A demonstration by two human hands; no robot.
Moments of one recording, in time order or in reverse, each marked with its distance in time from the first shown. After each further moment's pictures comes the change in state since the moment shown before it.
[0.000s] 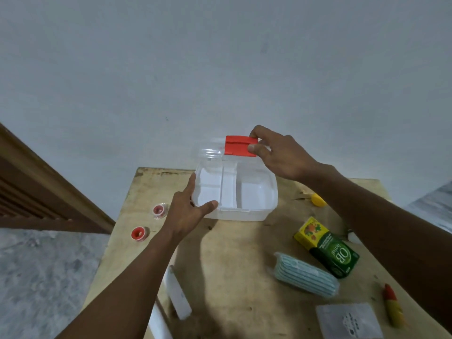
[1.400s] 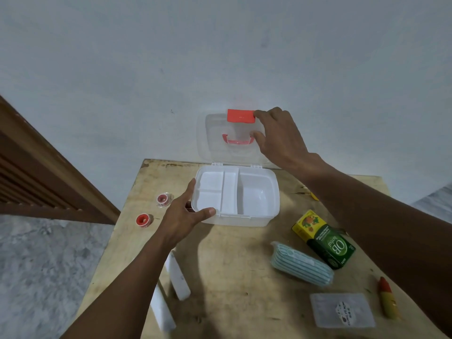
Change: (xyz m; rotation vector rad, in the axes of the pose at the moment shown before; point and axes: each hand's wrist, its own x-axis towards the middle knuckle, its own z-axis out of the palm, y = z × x) left_hand -0.041 -0.008 -0.003 -0.069 -0.027 -0.024; right_hand 0.011 0.001 0.008 -0.313 0.290 -0.046
